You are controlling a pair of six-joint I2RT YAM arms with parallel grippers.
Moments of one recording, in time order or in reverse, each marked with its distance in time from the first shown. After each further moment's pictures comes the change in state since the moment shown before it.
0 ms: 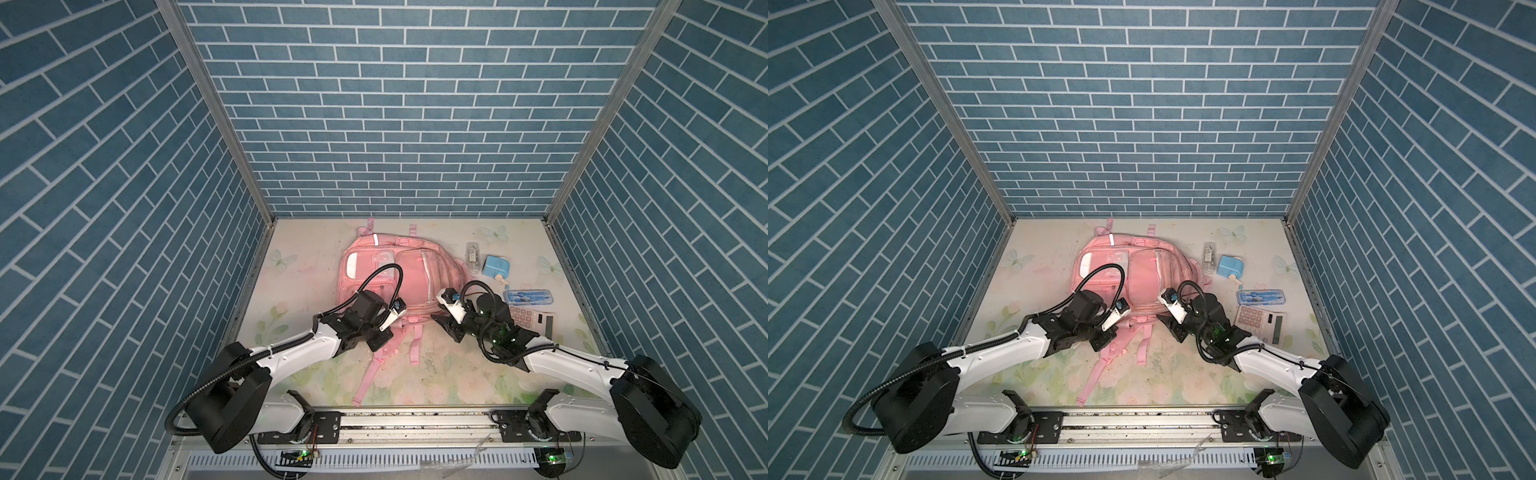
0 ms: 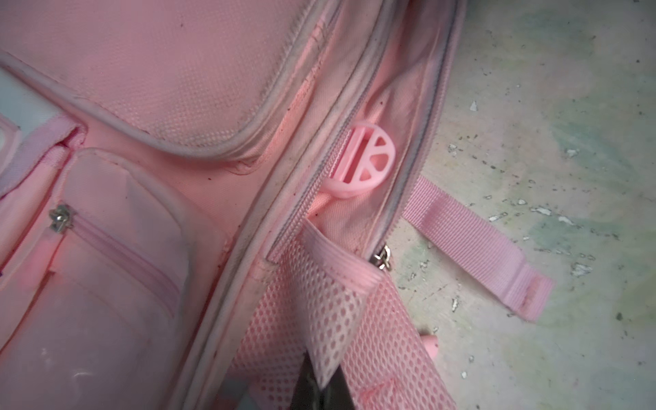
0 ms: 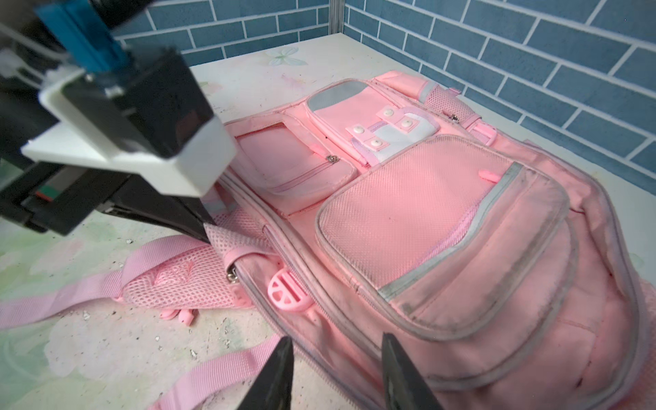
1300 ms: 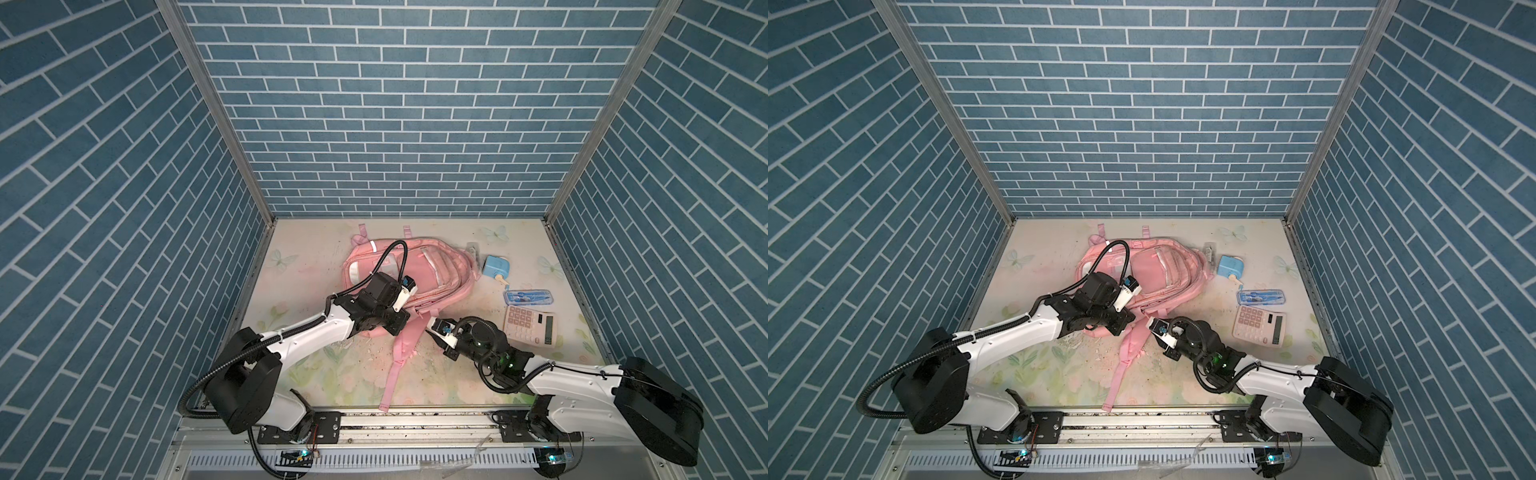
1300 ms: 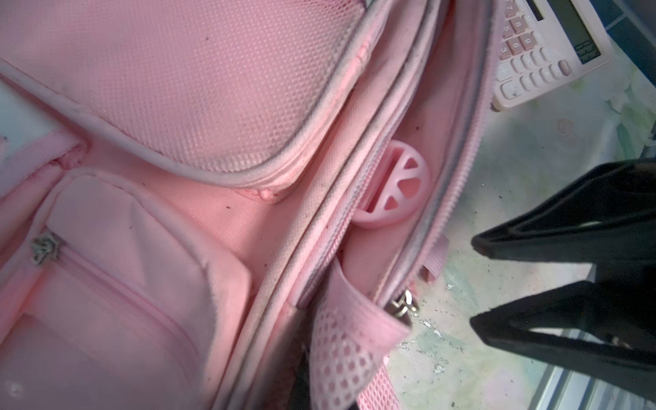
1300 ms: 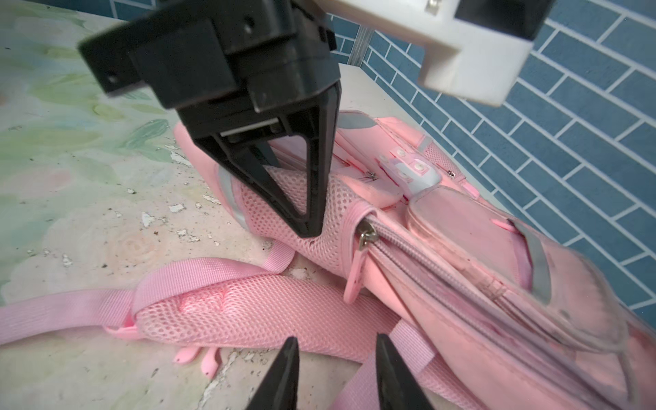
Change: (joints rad) left arm -0.023 0.097 0.246 -0.108 0.147 -0.374; right arm 0.244 -0.016 -0.168 0.262 0.251 -0.217
